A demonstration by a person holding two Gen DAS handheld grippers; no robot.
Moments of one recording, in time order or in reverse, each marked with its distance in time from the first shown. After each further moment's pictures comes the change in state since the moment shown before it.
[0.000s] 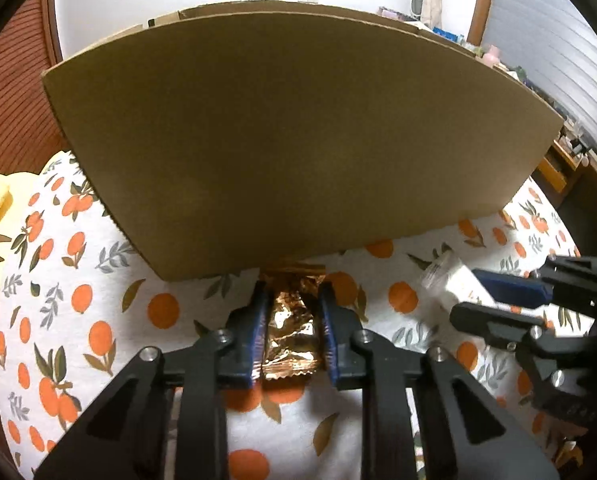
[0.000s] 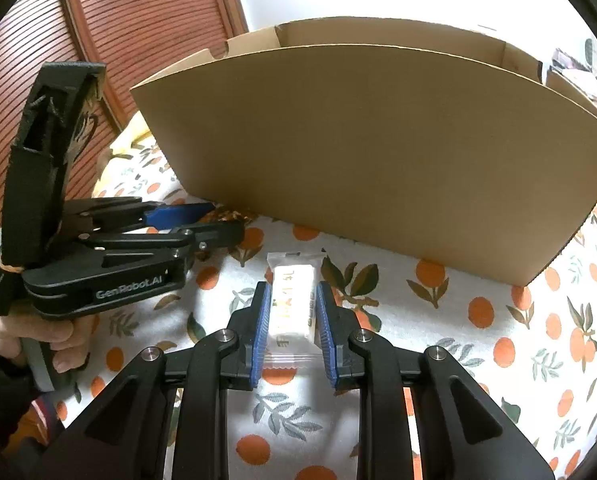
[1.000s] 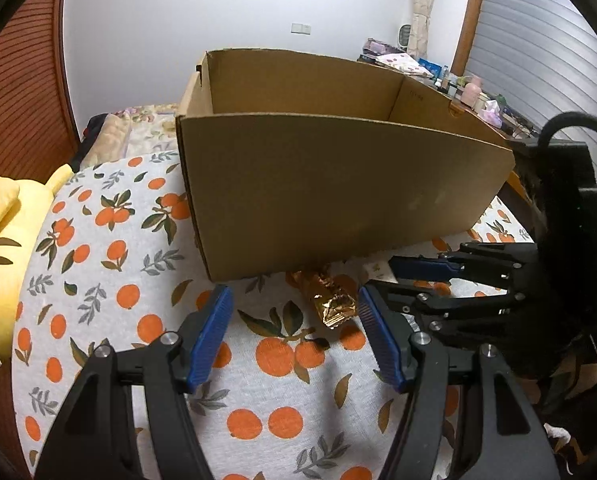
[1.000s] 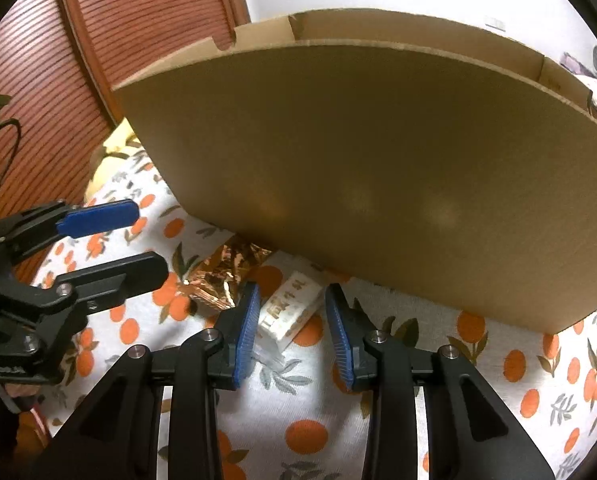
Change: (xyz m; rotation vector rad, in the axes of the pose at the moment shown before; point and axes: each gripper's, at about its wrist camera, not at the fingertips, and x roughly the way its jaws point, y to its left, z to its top) left arm -0.051 0.033 -0.013 -0.020 -0.115 -0.075; right arm 0.039 0.019 0.027 -0.021 0.036 -0.020
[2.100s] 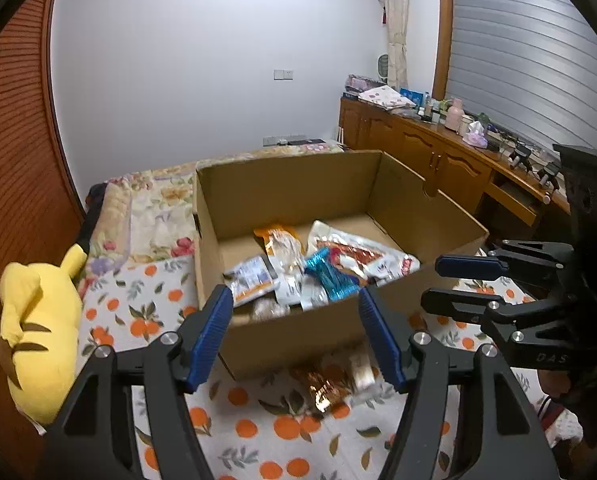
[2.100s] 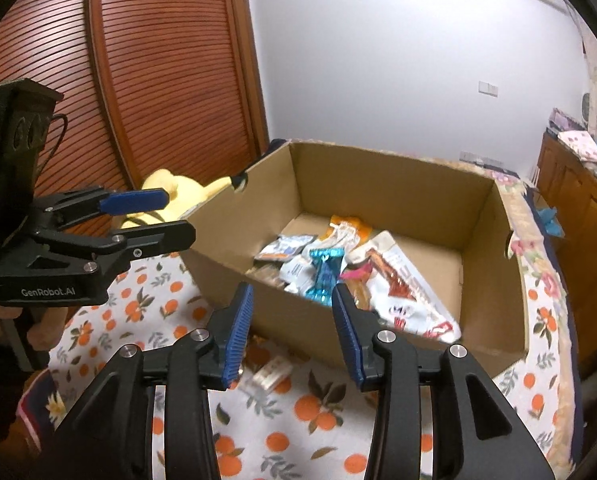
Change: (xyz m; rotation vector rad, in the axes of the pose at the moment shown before) left arm -0.056 -0.016 0.074 0.109 -0.141 0.006; right arm -0.099 -0.012 0.043 -0.059 -0.225 -0.008
